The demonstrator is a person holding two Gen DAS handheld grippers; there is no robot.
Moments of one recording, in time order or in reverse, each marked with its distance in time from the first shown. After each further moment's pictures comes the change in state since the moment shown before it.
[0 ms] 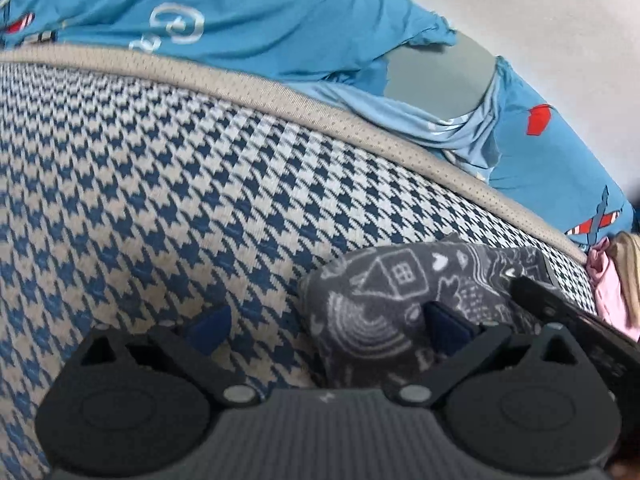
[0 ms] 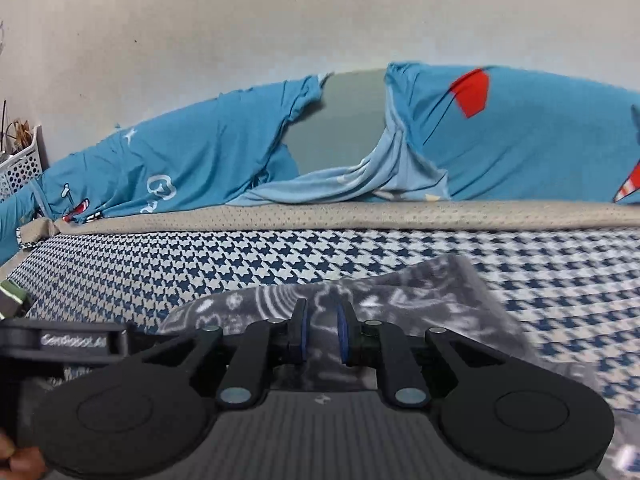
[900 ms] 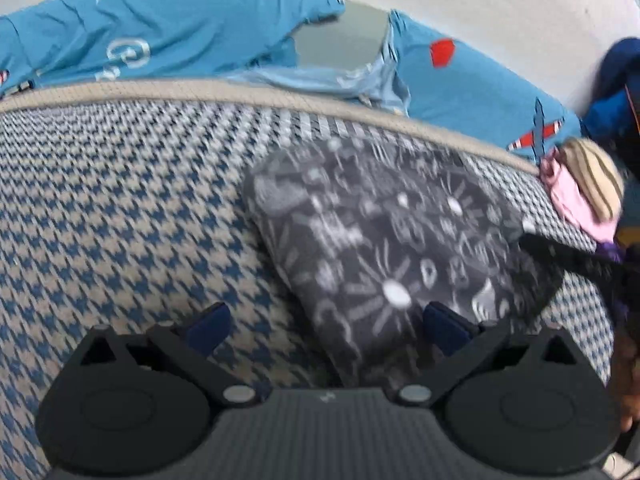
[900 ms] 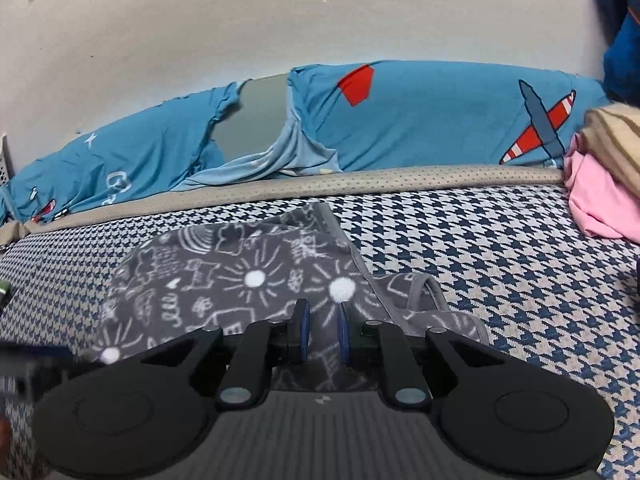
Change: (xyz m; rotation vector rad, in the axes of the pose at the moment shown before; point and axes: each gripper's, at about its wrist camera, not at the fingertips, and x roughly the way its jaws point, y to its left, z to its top) left arm -0.056 -0.040 -0.080 0.202 0.057 -0.038; right arm -0.085 -0.052 -0.023 0.085 0.039 -0.142
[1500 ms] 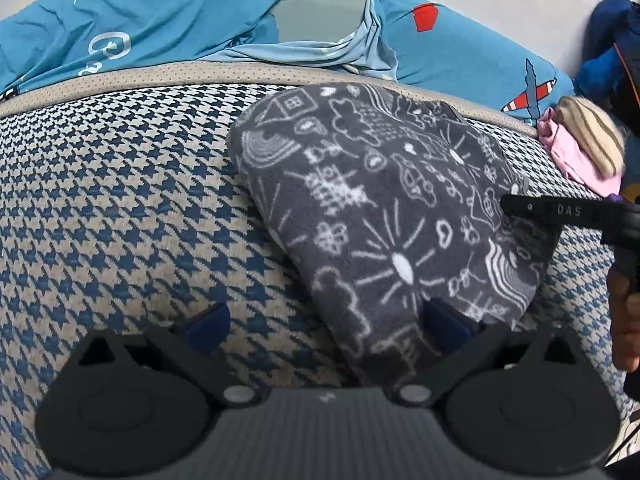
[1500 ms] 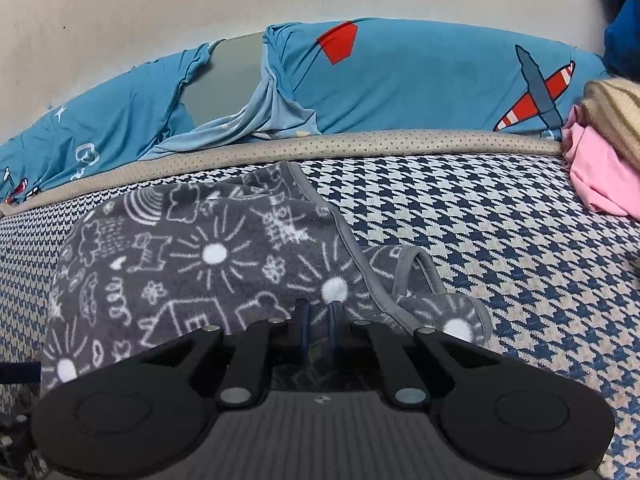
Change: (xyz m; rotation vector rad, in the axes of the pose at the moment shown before) left arm 0.015 -0.003 -0.028 0.081 -0.014 0.021; right arm 0.036 -0.014 -0.010 0.004 0.060 -0.040
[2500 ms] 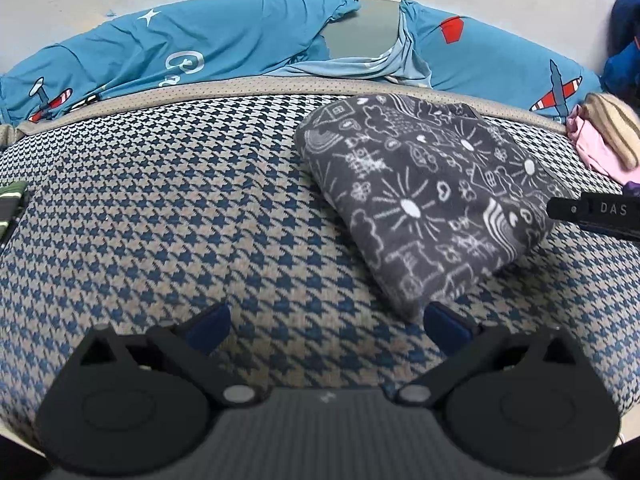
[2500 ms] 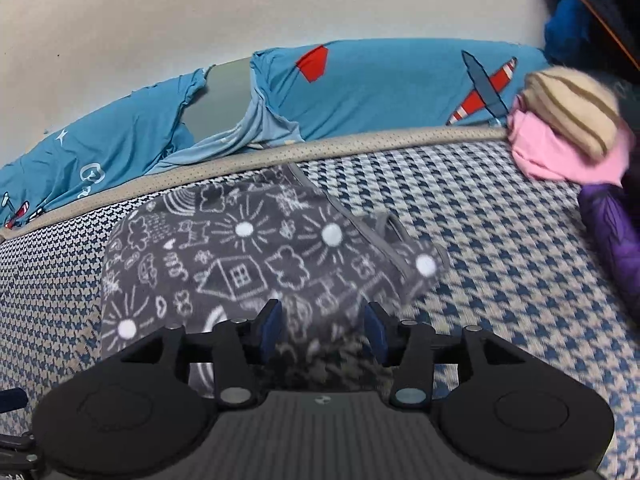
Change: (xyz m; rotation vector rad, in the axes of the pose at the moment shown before) left arm -0.081 -0.015 -0.040 -0.011 -0.010 0.198; right arm -0.080 0.022 -0.035 0.098 -0.020 -0.057
